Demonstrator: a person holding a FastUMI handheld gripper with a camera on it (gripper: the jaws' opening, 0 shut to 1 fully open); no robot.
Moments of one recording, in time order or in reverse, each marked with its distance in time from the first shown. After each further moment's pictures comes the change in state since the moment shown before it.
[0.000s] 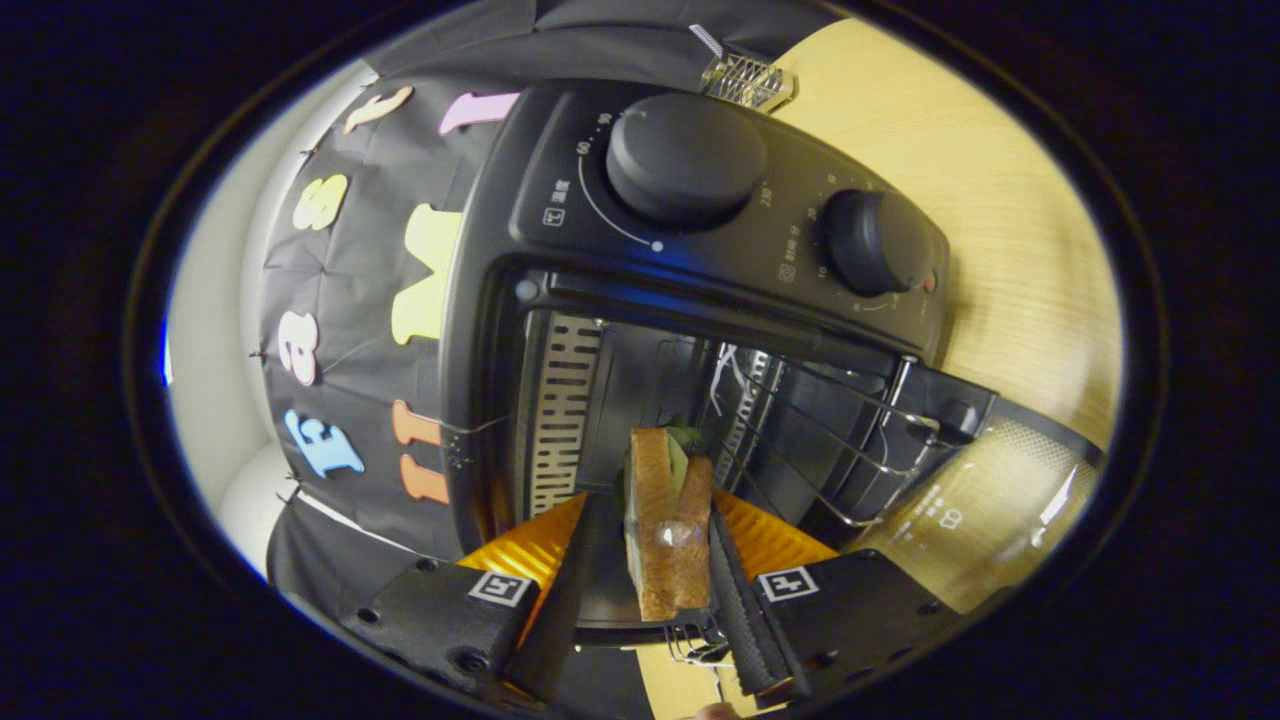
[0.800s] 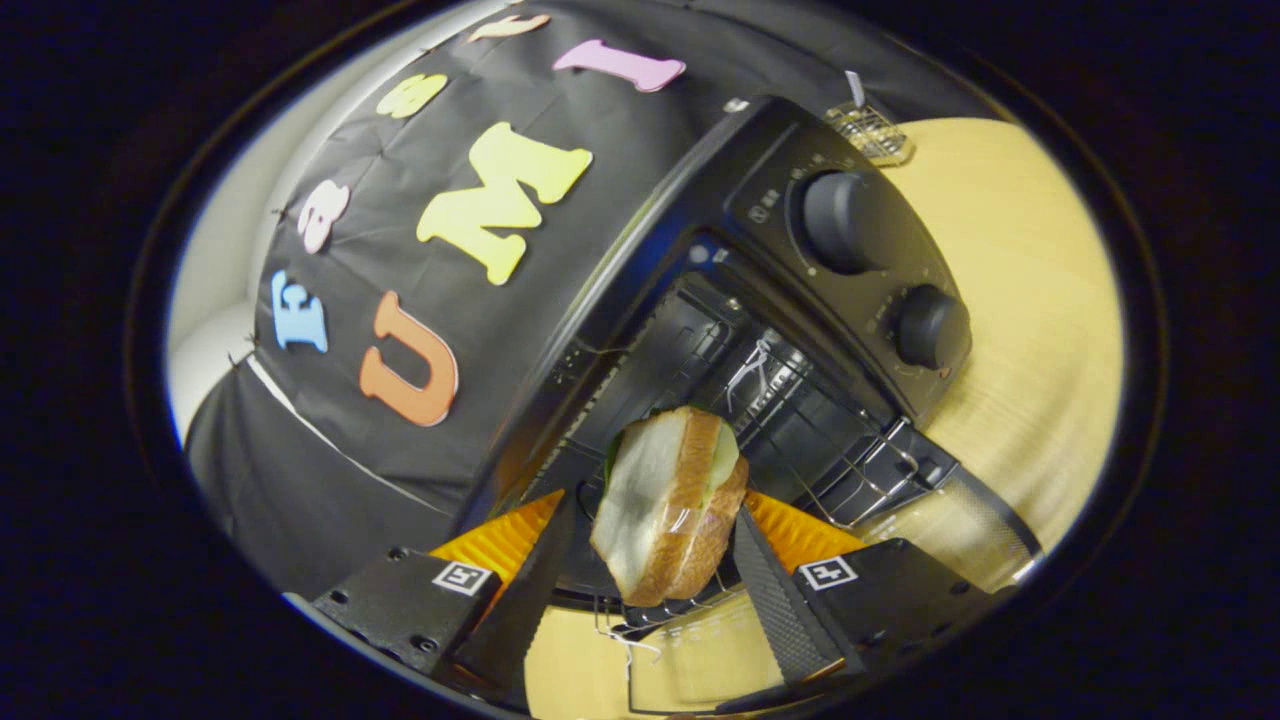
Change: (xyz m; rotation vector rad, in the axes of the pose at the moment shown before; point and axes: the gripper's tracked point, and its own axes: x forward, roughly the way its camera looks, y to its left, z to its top) arm -0.010 -0.005 -0.017 -0.454 0.071 -0.131
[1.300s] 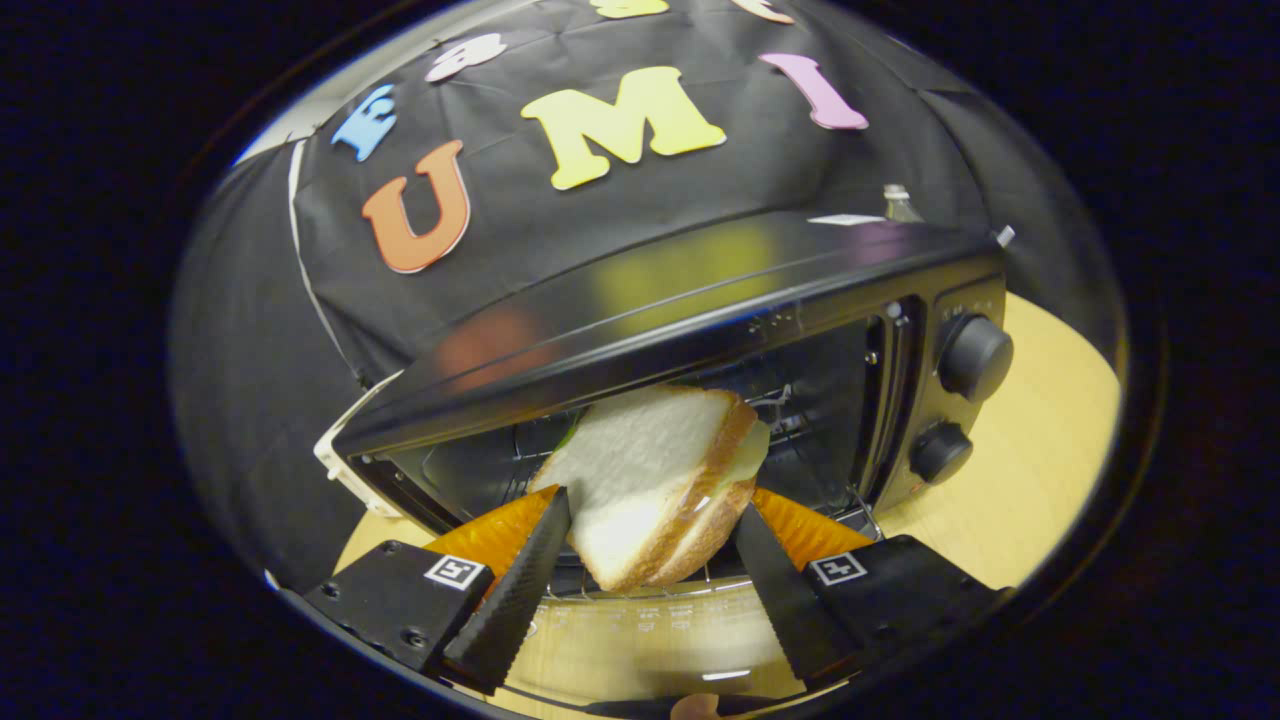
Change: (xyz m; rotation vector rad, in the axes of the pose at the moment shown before) arm 0.000 -0.012 -0.014 -0.572 0.057 -0.155
